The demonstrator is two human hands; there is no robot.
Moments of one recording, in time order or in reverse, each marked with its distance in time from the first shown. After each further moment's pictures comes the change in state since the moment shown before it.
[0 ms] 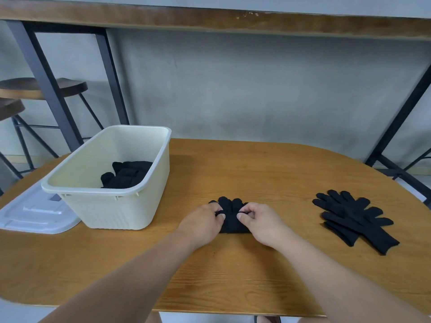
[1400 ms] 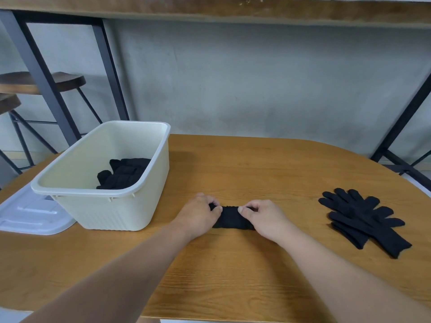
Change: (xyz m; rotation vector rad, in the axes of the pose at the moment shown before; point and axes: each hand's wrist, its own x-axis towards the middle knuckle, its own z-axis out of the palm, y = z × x) left_hand 0.020 -0.009 -0.008 -0.040 0.036 -0.031; right_hand 0.021 0.007 -0.001 0.050 -0.012 0.055
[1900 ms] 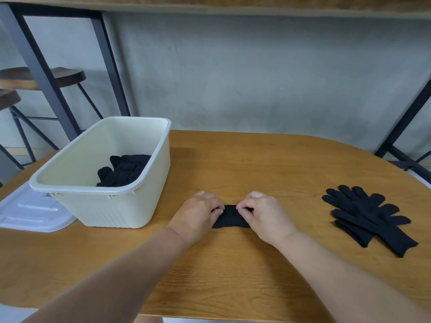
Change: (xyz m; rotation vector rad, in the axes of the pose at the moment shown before) left_hand -0.004 -0.019 0.005 0.223 0.181 0.486; right_hand -0.004 0.001 0.005 -0.326 0.133 -0.398
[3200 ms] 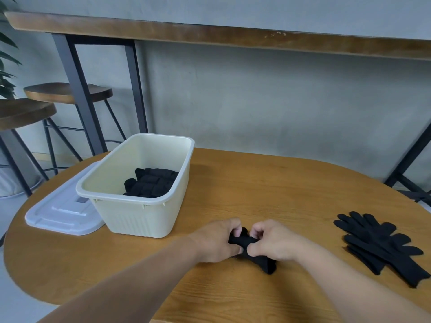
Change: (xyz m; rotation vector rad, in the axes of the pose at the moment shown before) left_hand -0.016 0.028 -0.043 -0.290 -0.441 -0.278; right_hand -0.001 -0.047 -0.028 0.148 -0.471 0.363
